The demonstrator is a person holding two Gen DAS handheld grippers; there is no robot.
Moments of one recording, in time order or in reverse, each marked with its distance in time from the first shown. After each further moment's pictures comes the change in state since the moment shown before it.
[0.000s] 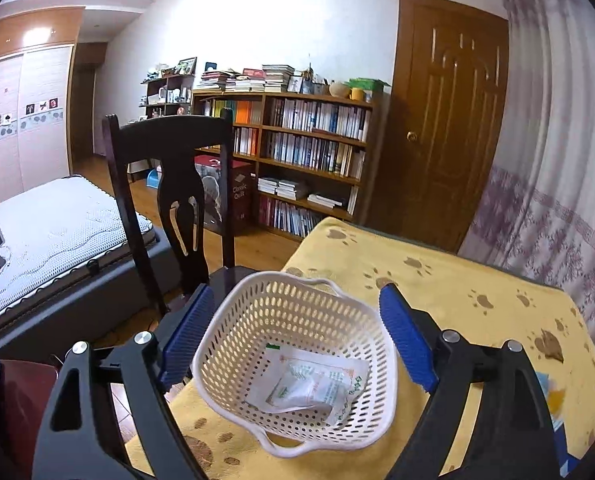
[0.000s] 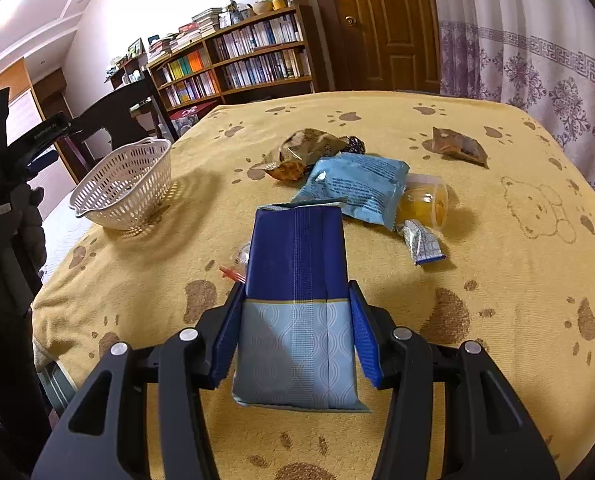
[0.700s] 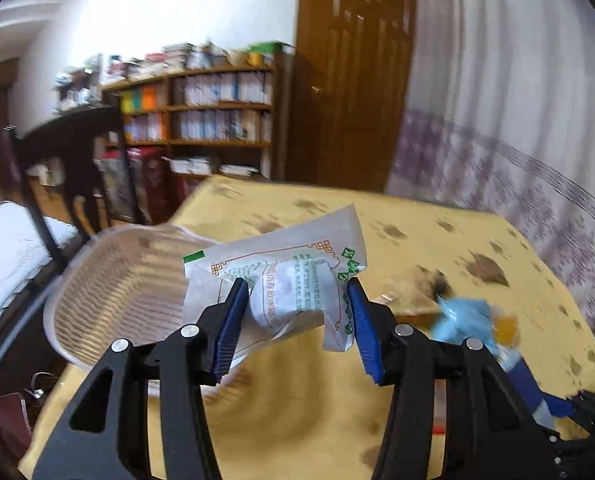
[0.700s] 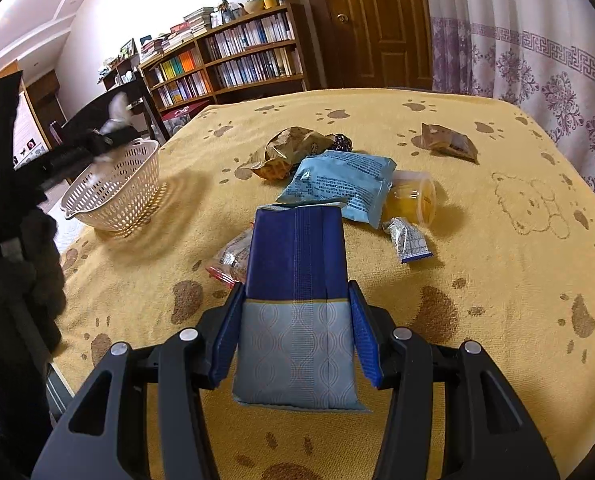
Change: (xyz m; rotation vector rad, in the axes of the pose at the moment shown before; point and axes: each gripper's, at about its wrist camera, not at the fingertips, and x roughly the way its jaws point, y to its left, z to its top) left arm 0.002 -0.090 -0.047 0.187 0.107 -0.240; right arm 0.003 -0.010 0.000 0.019 0.011 -0.022
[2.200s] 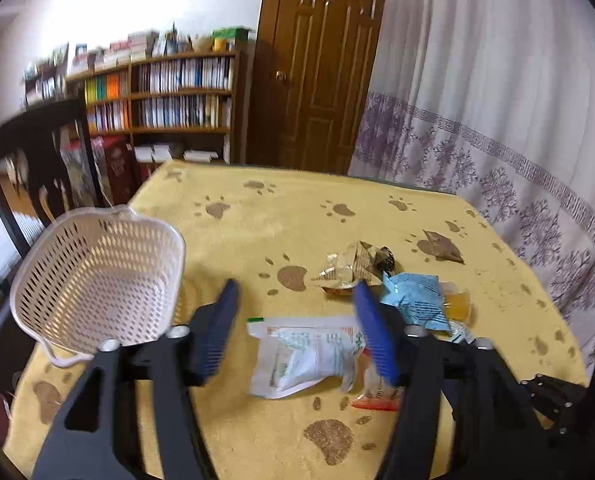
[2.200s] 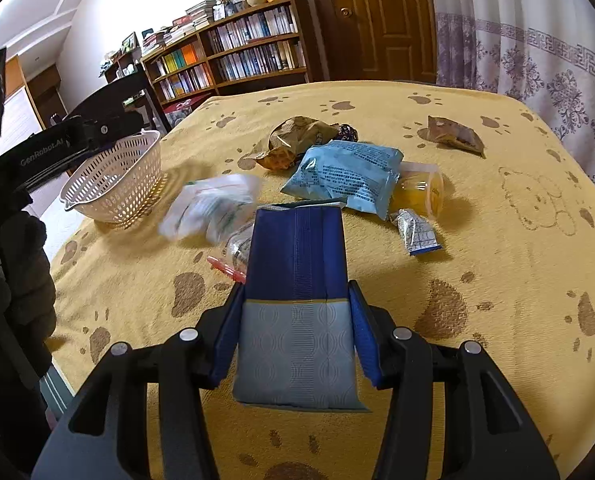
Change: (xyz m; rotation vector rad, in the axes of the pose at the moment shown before) left arm -0.005 -0.035 -0.014 0.019 0.083 -0.181; right arm 0.005 0.001 -0.002 -0.007 0.027 0.005
